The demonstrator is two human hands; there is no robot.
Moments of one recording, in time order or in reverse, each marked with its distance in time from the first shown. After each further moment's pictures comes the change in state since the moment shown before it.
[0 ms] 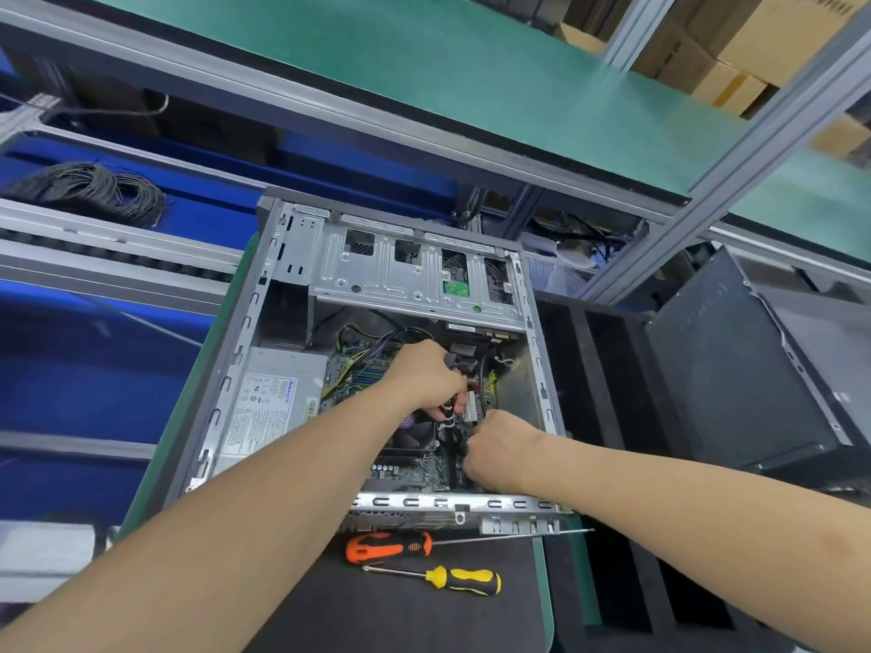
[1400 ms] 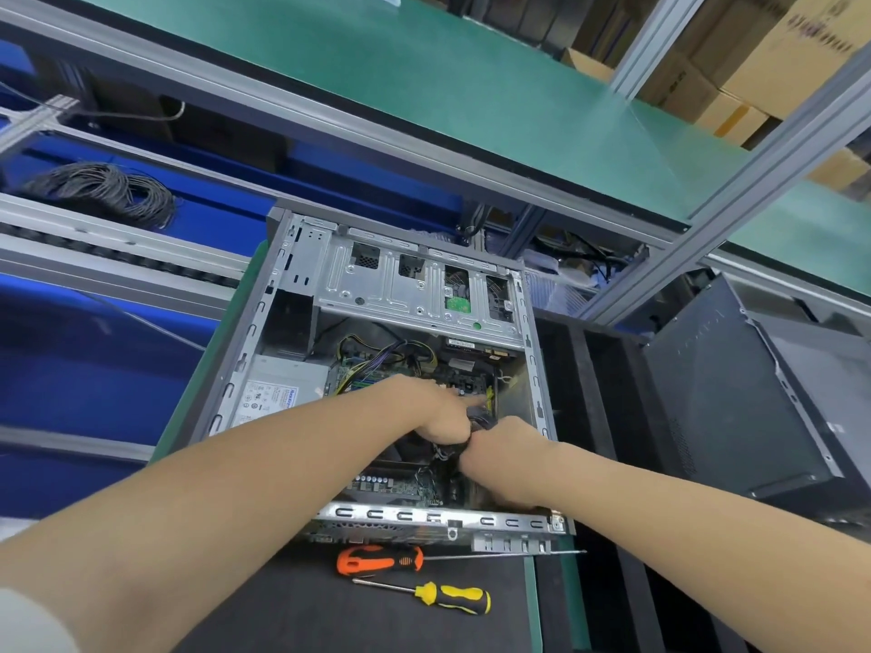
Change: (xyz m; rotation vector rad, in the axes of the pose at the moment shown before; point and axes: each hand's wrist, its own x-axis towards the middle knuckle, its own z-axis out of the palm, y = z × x) left_hand 0.009 0.018 0.005 1.017 -0.526 0.173; right_hand -0.023 0.015 -0.017 0.247 -0.019 0.086
